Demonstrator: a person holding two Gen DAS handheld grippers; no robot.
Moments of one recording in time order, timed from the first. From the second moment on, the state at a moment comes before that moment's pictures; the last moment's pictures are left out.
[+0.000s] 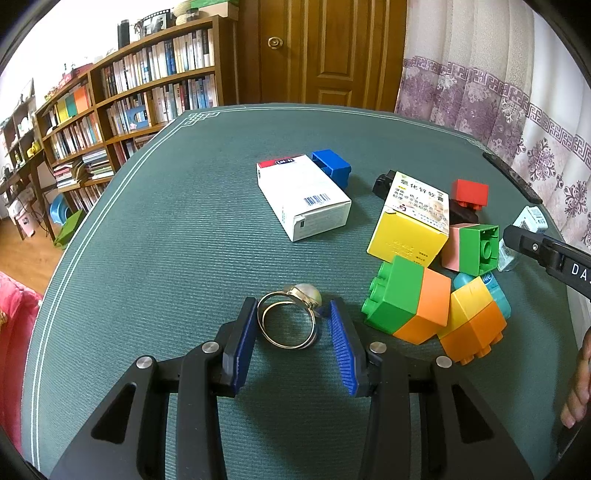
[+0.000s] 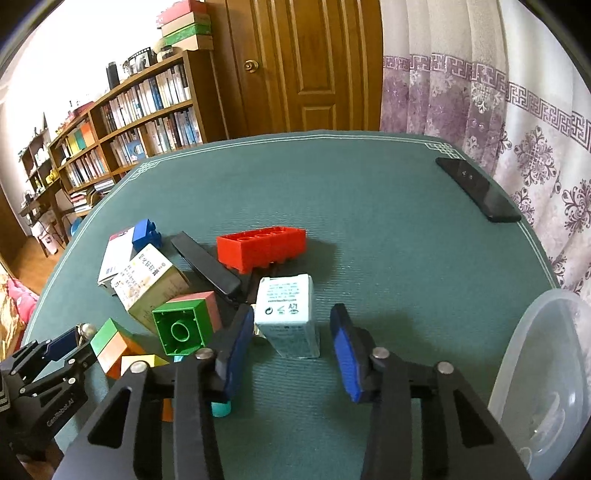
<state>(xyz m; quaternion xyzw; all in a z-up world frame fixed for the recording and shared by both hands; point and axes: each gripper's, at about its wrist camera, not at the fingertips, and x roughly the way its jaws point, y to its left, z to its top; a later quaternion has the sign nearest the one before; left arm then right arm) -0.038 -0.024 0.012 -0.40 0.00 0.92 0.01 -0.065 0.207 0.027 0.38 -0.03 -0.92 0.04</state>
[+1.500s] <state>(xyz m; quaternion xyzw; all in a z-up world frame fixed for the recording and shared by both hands) 0.005 0.000 0.035 -0.35 -0.01 0.94 0.01 0.011 0.242 0.037 0.33 -0.09 -0.94 0.05</state>
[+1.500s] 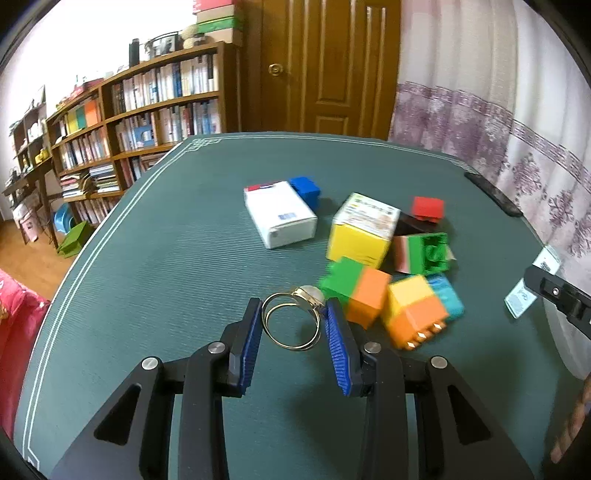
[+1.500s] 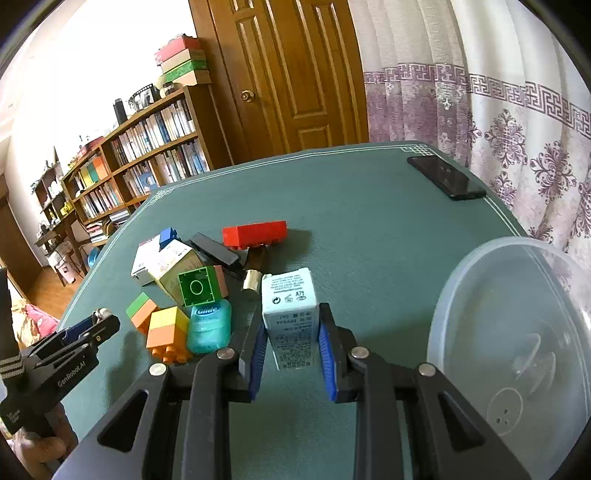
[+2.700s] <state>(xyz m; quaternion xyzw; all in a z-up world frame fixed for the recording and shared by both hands) 0.035 0.155 0.077 -0.33 0.05 0.93 0.17 0.094 0.373 0.065 0.30 -0.13 -0.94 -0.05</state>
